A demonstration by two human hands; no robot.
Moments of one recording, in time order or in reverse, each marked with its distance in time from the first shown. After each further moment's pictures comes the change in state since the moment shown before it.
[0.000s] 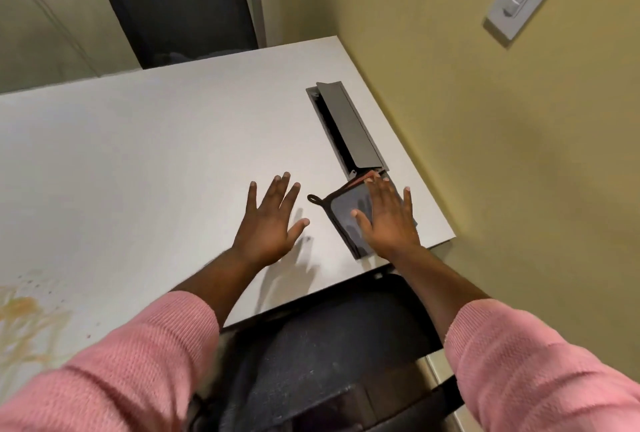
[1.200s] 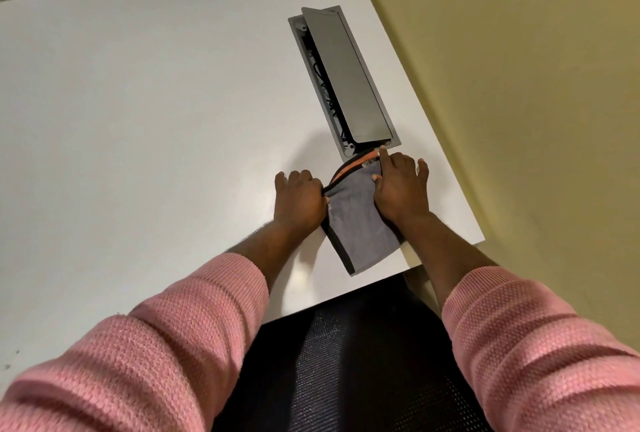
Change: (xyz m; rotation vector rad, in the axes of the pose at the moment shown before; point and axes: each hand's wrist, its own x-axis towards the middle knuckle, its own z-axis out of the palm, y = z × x) left_hand 0.152 0.047 0.164 -0.087 -0.216 -0.233; right_hand 0.128 0.101 0.117 0.055 -0.112 0.162
